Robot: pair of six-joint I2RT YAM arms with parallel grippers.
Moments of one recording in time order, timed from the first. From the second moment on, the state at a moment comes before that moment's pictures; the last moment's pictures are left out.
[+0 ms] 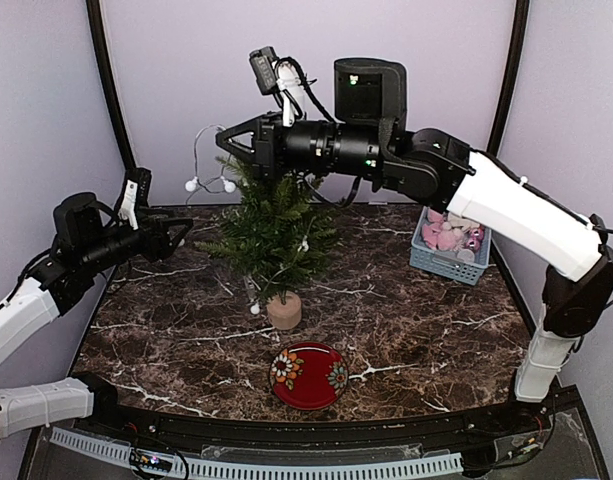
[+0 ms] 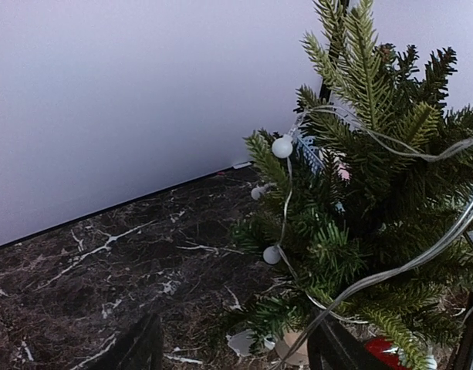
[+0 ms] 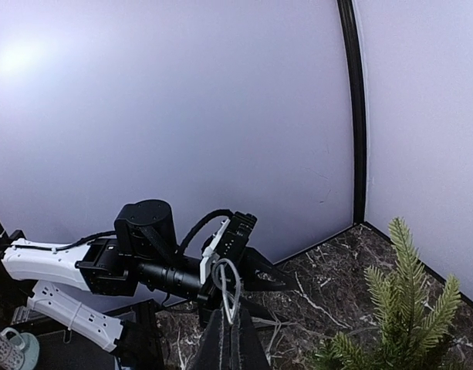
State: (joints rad) left arm -0.31 0.86 0.73 -0.05 0.34 -0.06; right arm 1.15 1.79 2.06 -0.29 -0.13 0.19
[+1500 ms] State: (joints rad) left arm -0.43 1.00 0.76 0.09 0.69 -0.15; right arm 1.15 1.79 2.00 -0.27 -0.13 0.24
